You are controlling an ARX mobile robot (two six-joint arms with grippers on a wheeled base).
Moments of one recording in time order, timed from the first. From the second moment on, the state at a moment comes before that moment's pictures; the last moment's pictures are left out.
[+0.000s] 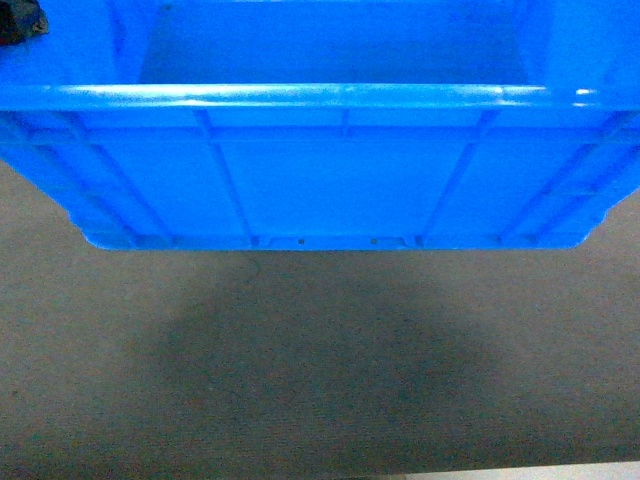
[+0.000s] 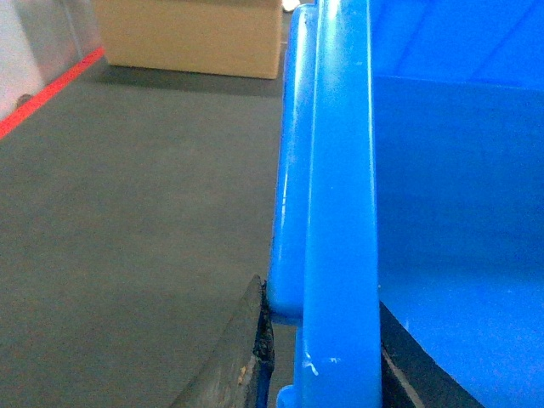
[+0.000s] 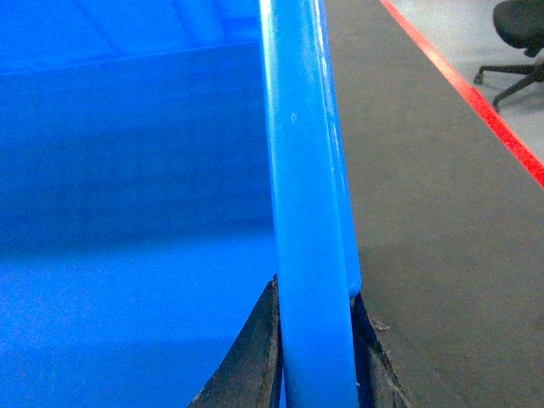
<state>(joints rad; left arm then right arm) -0.17 1.42 0.83 0.46 -0.19 -0.10 0.16 1.44 0.96 0.22 0.12 0.18</state>
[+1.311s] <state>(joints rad) -0.17 1.42 0.83 0.46 -0.19 -0.10 0.16 1.43 0.96 0.22 0.13 0.18</state>
